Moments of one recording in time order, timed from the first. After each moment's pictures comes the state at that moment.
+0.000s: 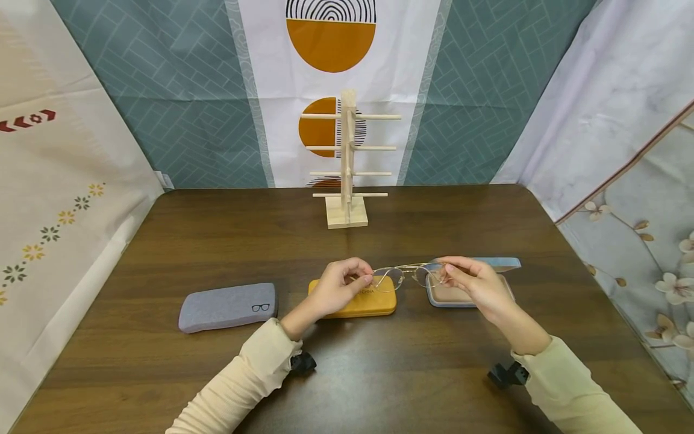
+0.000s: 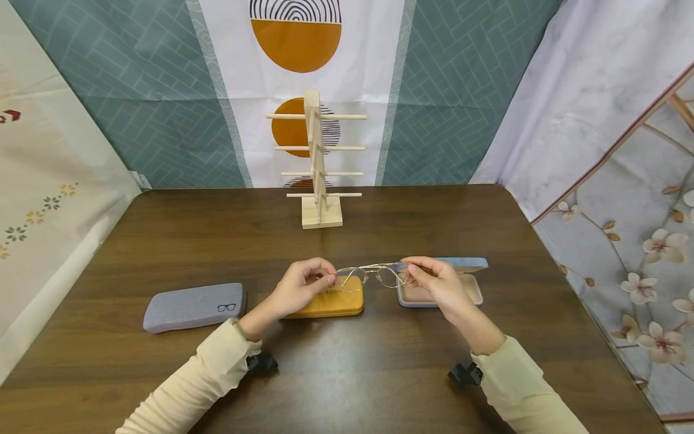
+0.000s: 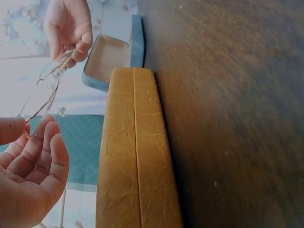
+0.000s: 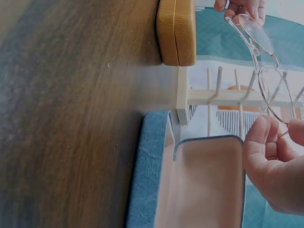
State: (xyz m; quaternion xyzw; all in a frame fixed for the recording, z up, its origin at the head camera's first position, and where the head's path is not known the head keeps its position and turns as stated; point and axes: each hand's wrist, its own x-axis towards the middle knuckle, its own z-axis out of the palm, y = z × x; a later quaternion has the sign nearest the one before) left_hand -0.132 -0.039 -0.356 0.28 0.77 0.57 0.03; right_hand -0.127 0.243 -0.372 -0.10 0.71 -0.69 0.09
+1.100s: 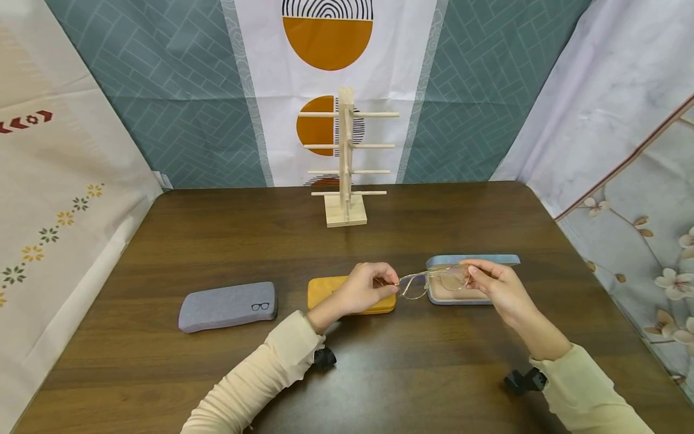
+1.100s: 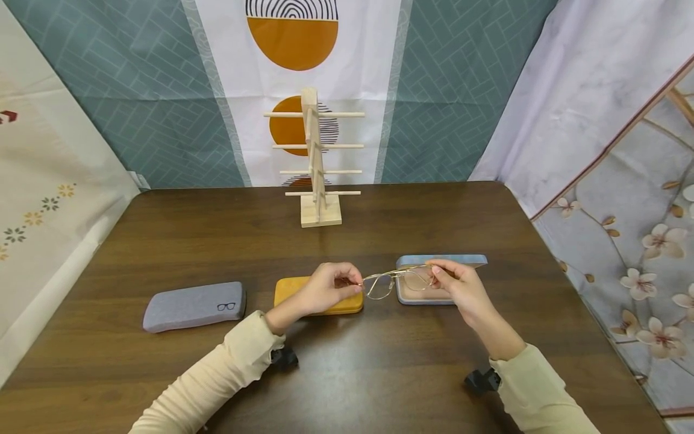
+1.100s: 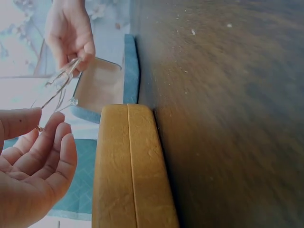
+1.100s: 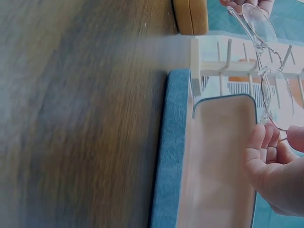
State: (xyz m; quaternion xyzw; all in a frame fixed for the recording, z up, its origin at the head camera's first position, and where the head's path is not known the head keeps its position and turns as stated) left_hand -0.151 -0.001 -0.392 0.34 0.78 0.52 0.08; right_hand -0.118 0.273 -0.380 -0.06 0.70 -0.71 0.05
